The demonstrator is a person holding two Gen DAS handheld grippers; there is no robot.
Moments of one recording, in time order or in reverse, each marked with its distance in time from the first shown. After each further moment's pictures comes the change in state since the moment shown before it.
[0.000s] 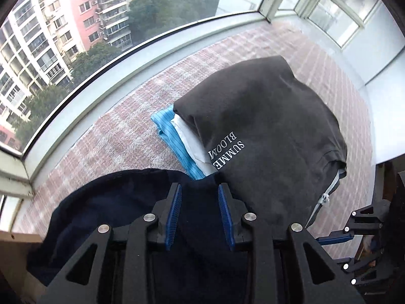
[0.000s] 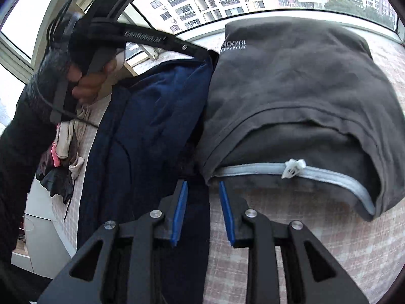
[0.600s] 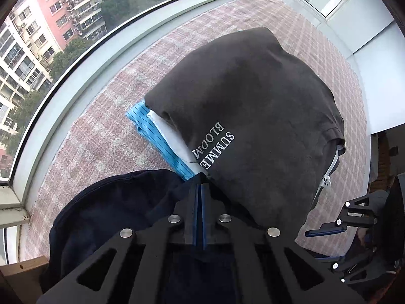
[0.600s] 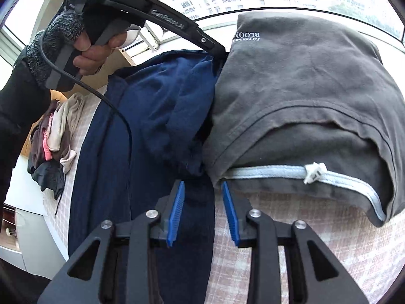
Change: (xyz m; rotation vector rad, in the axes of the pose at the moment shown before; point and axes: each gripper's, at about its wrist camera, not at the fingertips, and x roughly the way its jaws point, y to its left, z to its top) left arm 0.009 -0.008 0.004 0.126 0.113 -0.063; right arm 0.025 0.013 0.004 -0.052 0.016 -0.054
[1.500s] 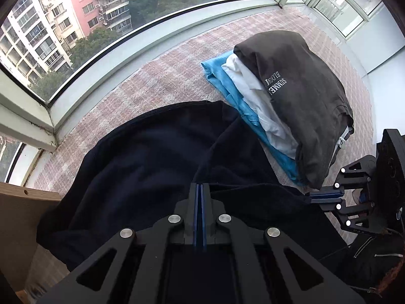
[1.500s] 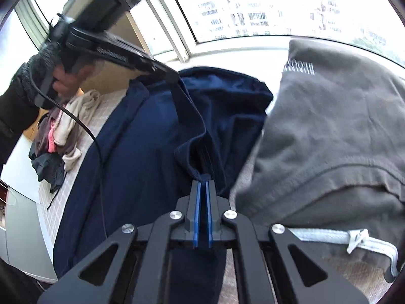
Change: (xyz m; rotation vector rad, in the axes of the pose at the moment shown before) left arm -0.042 0.060 -0.100 -0.132 -0.024 0.029; right arm 0.030 0.027 0.017 -0.163 -0.132 0.066
